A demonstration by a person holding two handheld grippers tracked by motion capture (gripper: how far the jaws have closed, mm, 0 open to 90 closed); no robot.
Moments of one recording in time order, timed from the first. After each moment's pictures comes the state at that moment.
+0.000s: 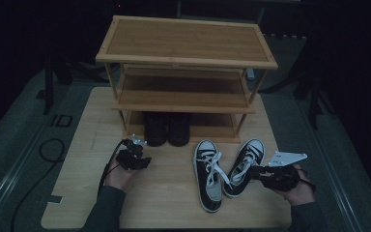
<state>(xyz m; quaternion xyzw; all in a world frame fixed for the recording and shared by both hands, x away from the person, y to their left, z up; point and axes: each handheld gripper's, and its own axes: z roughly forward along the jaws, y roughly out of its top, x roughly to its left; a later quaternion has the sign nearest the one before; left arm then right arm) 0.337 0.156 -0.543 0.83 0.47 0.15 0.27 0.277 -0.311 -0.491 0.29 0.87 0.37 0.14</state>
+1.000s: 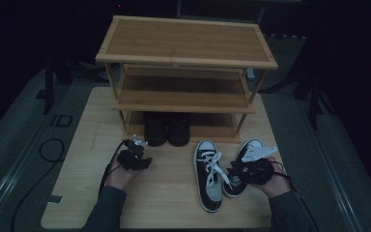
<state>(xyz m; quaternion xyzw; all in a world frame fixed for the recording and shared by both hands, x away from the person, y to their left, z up) 0.337 0.154 -0.545 0.83 0.47 0.15 0.27 0.298 -0.246 -0.496 0.25 0.89 0.36 0.13</state>
